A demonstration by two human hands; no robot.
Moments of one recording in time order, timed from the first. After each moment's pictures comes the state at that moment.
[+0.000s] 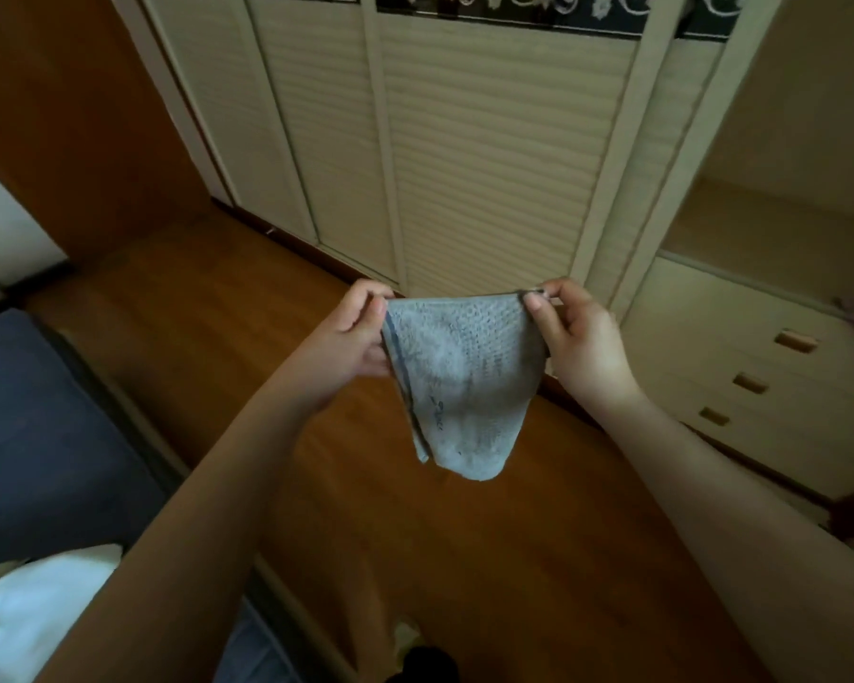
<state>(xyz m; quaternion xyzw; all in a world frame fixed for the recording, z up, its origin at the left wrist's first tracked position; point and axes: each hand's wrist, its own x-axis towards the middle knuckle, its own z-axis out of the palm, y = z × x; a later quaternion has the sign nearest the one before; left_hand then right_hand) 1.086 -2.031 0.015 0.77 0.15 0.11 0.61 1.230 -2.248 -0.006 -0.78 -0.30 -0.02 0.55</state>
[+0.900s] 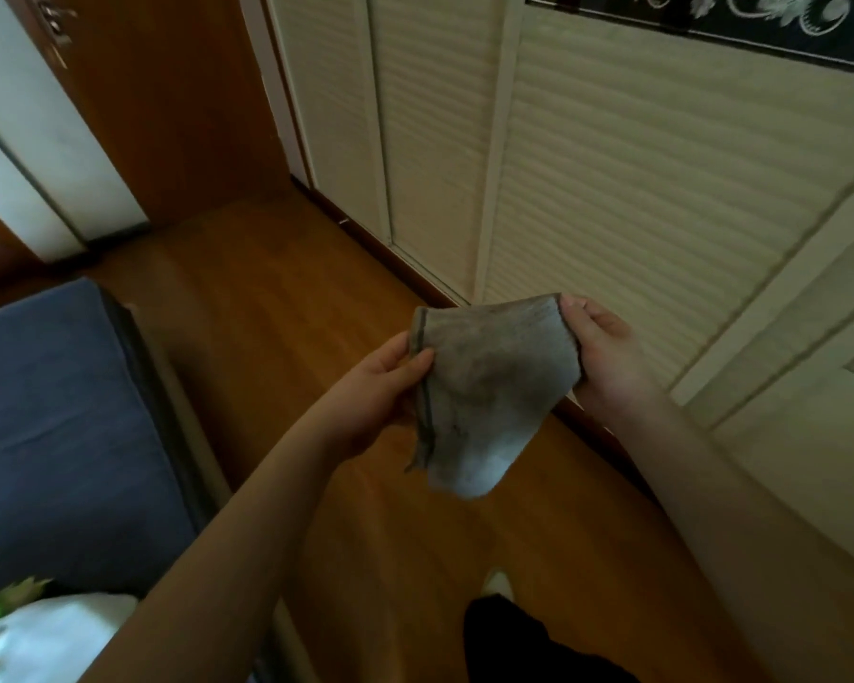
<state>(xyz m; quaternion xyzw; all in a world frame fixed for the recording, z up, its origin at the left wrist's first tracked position) 1.174 -1.824 -0.024 0.62 0.19 0.07 0.75 1.375 -1.986 -0.028 -0.58 -0.20 0.30 0.73</state>
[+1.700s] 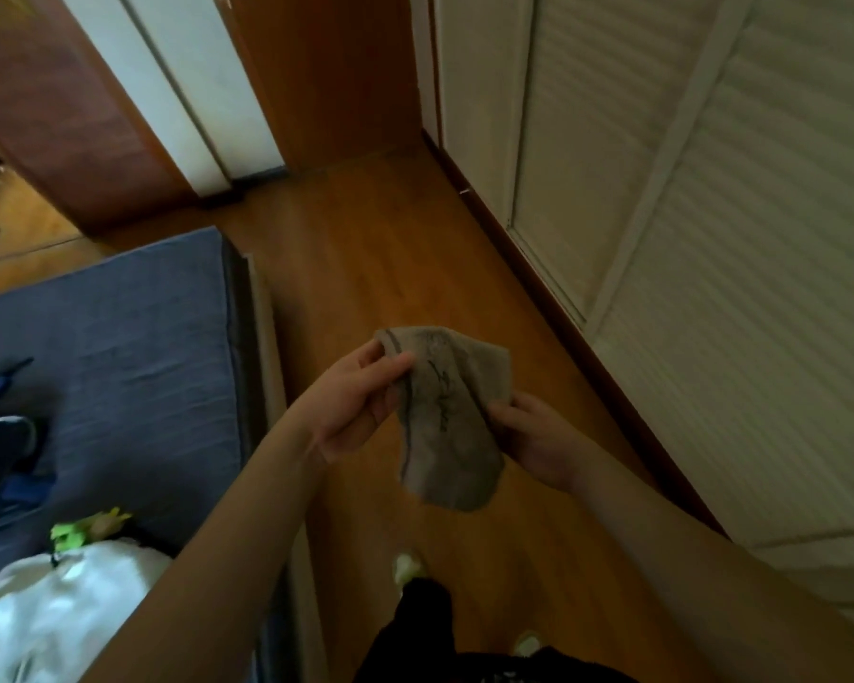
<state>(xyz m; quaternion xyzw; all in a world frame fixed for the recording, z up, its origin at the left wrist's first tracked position) 1.234 -1.664 -0.040 0.42 0.27 0.19 0.84 1.443 -1.781 -0.128 -0.46 -0.23 0.68 0.52</state>
